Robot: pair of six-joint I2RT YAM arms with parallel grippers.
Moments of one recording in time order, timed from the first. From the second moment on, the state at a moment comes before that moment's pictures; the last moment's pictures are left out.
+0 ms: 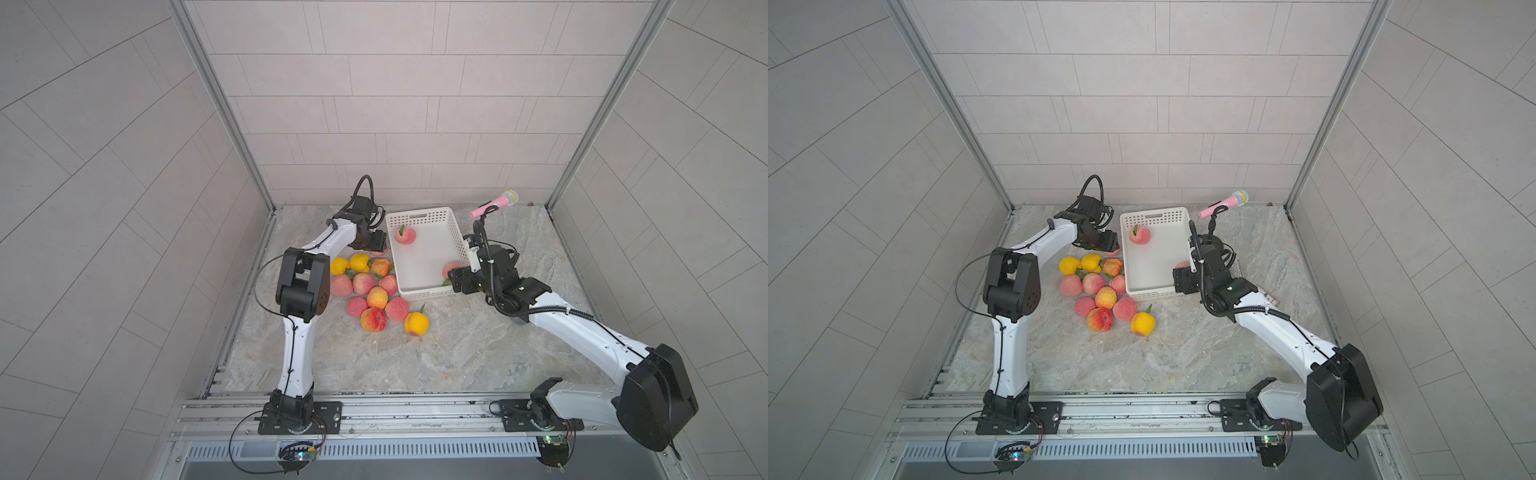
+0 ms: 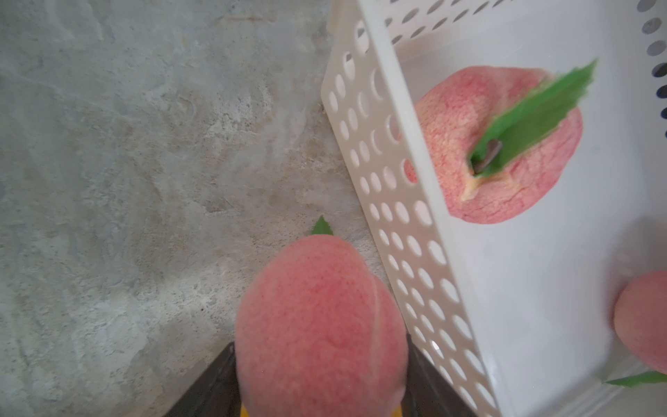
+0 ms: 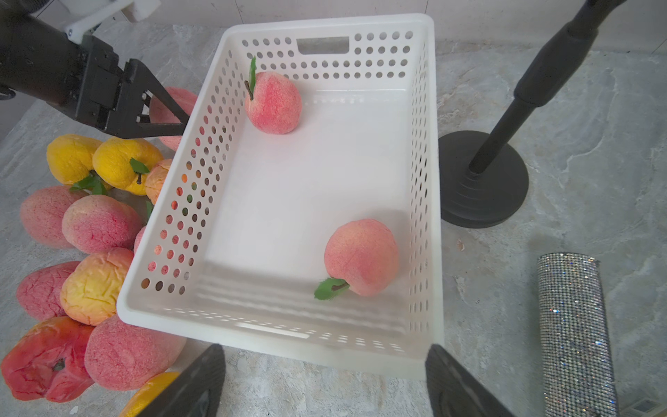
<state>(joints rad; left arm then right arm) -0.27 2.20 1.82 -0.72 0.19 -0.09 0.48 1.25 0.88 -0.31 0.09 0.26</state>
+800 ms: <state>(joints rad) -0.40 2.01 1.84 -0.71 0.17 -0.11 0.48 1.26 0.88 -0.29 0.09 0.27</state>
